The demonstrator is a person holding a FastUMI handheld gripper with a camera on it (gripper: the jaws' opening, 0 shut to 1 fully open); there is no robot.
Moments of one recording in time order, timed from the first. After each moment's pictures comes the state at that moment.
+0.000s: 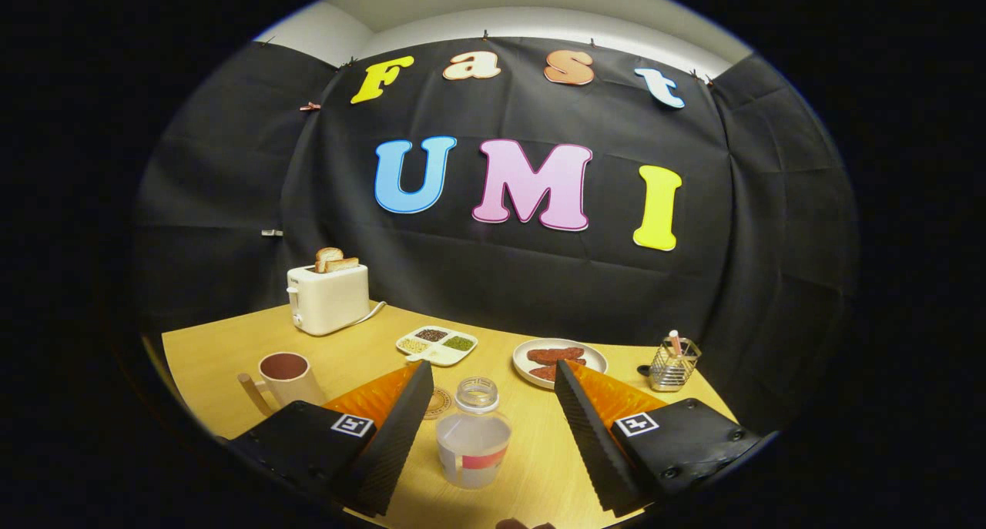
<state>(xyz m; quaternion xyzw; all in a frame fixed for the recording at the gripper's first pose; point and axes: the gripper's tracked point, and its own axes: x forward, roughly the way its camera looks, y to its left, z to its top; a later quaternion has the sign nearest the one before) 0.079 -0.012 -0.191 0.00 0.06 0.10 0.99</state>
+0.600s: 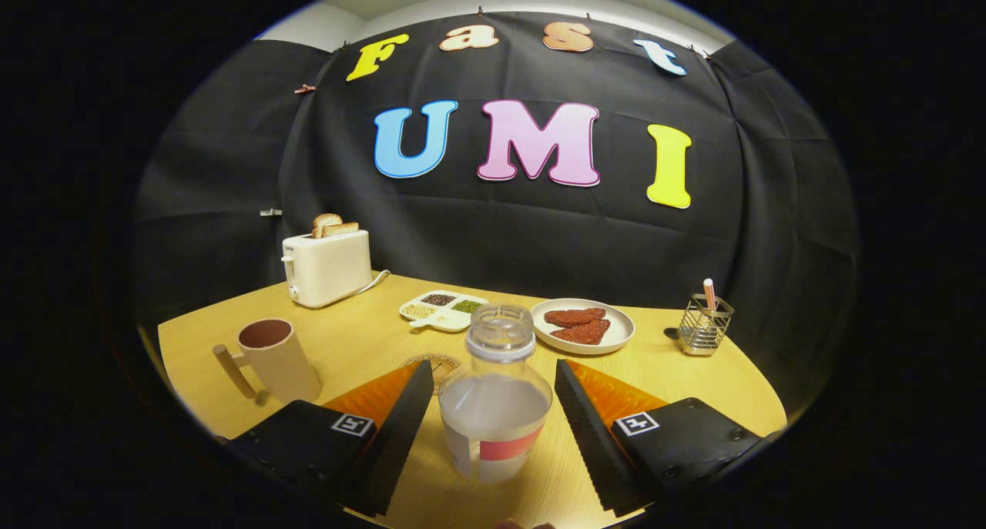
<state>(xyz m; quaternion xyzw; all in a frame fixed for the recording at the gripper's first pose) 0.092 0.005 -0.264 0.01 0.12 0.10 0.99</state>
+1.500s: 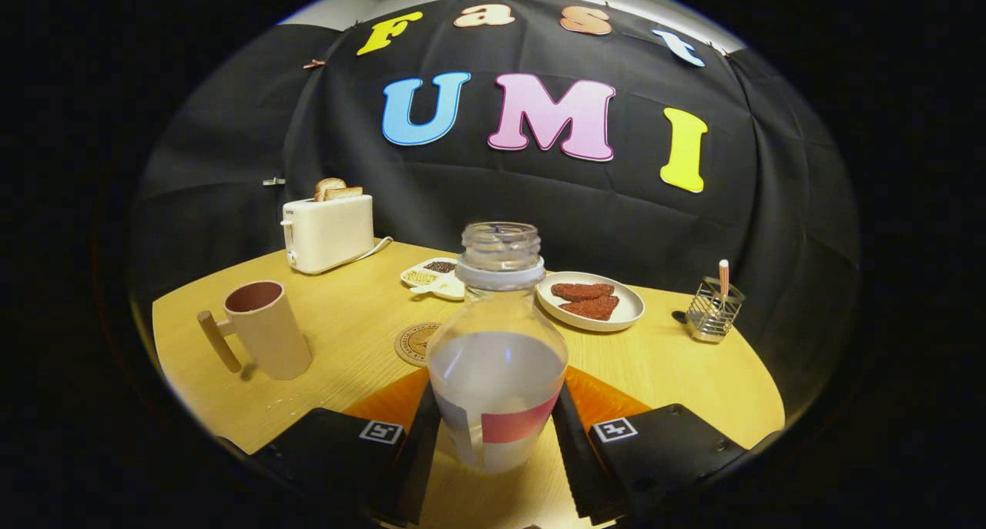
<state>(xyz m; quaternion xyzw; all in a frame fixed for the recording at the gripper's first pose) 0.091 0.012 -0.281 -0.03 0.16 0.12 0.98</state>
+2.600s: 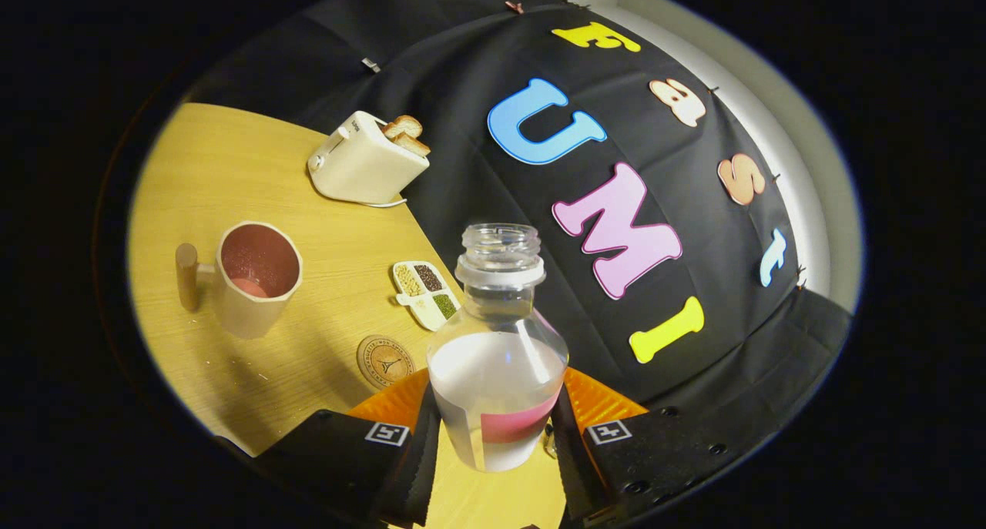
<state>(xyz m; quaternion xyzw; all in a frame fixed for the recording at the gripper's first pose) 0.106 0.099 -0.187 -0.45 0.09 0.09 0.89</state>
